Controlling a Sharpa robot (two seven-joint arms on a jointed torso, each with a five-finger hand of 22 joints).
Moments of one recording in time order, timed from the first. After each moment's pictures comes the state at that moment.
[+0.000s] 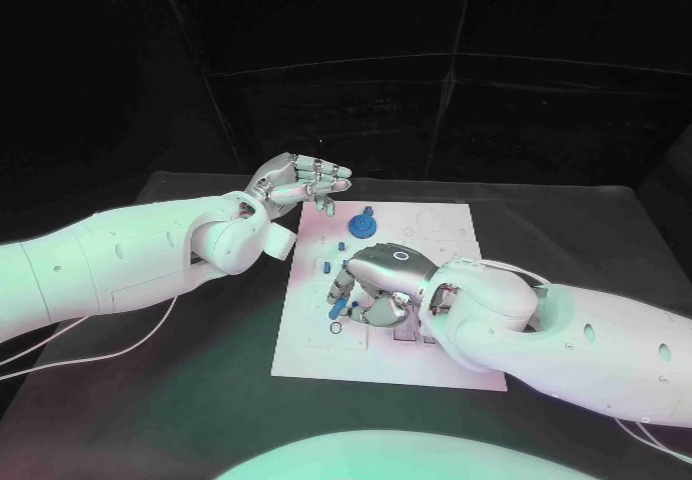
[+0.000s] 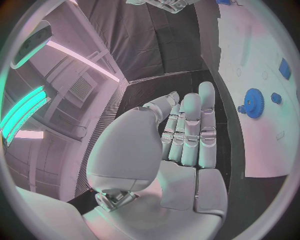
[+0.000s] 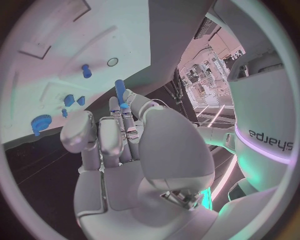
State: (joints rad) left arm 1.22 -0.84 -0.10 1.42 -0.11 -0.17 0.42; left_hand 1.41 -0.10 0.41 -0.02 0.13 0.99 0.19 0.15 0.07 1.06 0.12 0.24 0.08 1.19 0.03 0.99 0.53 0.17 1.20 0.12 0.53 0.84; right arm 1.09 -0.62 -0.05 1.75 -1.67 -0.20 -0.11; right_hand 1.41 -0.08 0.44 -0.04 0.12 1.11 0.15 0.11 0.08 1.18 0.07 0.20 0.07 1.47 -0.01 1.25 1.03 0.11 1.36 0.09 1.27 1.03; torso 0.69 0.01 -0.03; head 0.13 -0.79
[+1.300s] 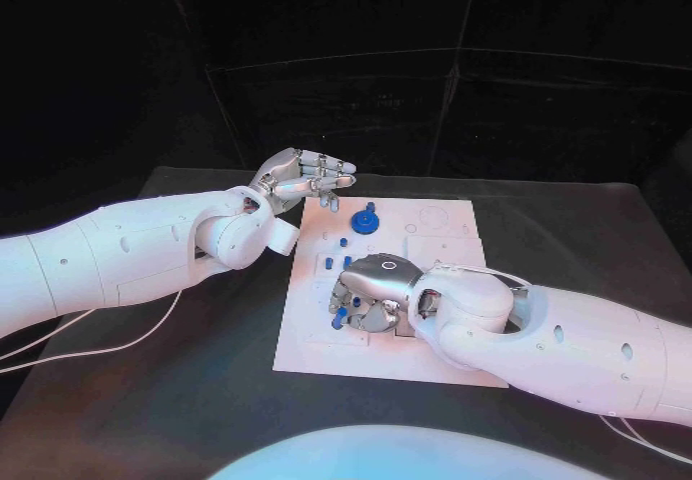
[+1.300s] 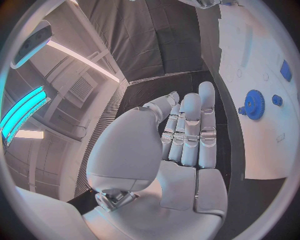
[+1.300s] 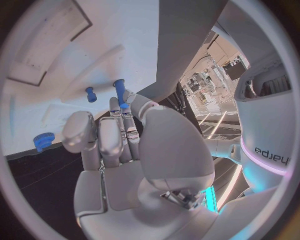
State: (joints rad) left arm 1.22 -0.83 -0.10 1.41 -0.11 -0.17 0.42; left_hand 1.41 -0.10 0.41 -0.02 0.13 0.99 0.19 0.15 0.07 1.06 0.12 0.24 0.08 1.19 0.03 0.99 0.53 0.17 1.20 0.12 0.53 0.84; right arm 1.07 -0.56 -0.07 1.67 -1.72 -0.13 -0.13; right_hand 1.41 -0.08 0.44 -0.04 0.12 1.10 0.14 0.11 0.08 1.18 0.07 0.20 0.07 1.47 -0.01 1.25 1.03 0.11 1.36 0.09 1.27 1.03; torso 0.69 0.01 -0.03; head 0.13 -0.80
